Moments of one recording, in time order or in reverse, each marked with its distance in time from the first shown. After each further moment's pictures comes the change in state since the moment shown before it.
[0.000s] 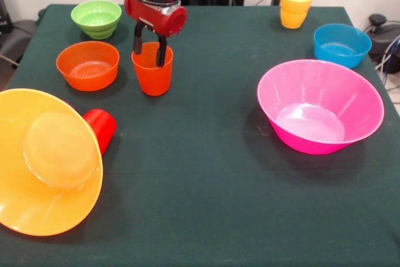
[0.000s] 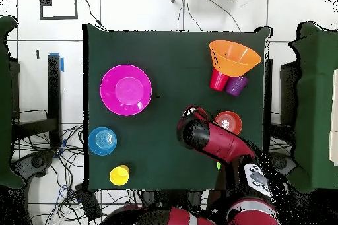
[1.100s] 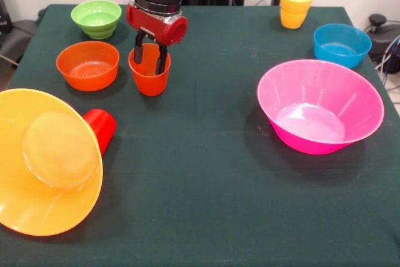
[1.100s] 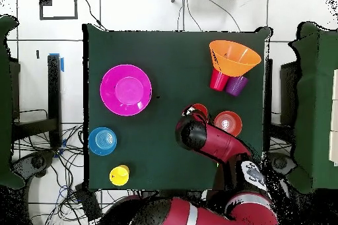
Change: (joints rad) arm 0.002 0.038 0.004 0.000 0.000 -0.076 0.000
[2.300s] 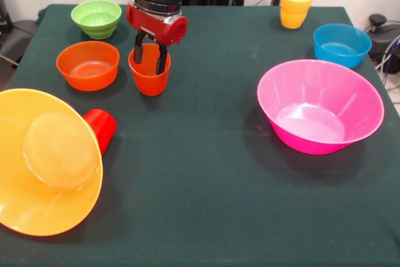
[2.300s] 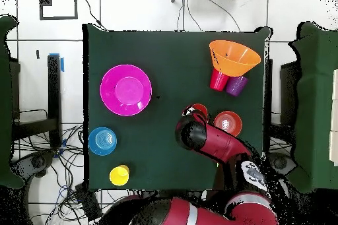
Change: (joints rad) arm 0.000 0.000 0.000 0.000 0.000 0.000 0.000
